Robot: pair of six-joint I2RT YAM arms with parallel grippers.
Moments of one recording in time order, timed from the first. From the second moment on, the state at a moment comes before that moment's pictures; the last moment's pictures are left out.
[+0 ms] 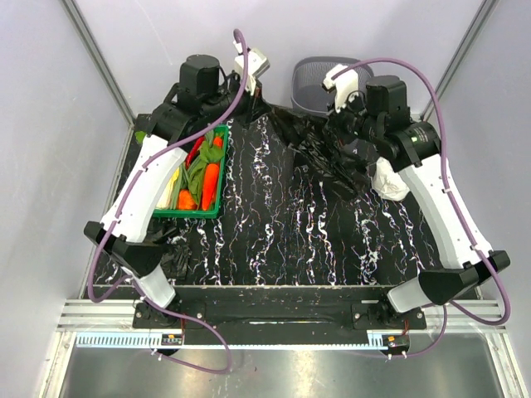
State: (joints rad) left arm -0.51 1.68 2.08 -0.72 0.42 0.15; right arm 0.42 1.47 1.82 -0.81 -0.19 -0.28
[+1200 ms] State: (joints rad) left arm -0.51 1.95 2.43 -0.24 0.18 0.24; right arm 0.43 1.92 2.63 -0.58 0.20 -0.62
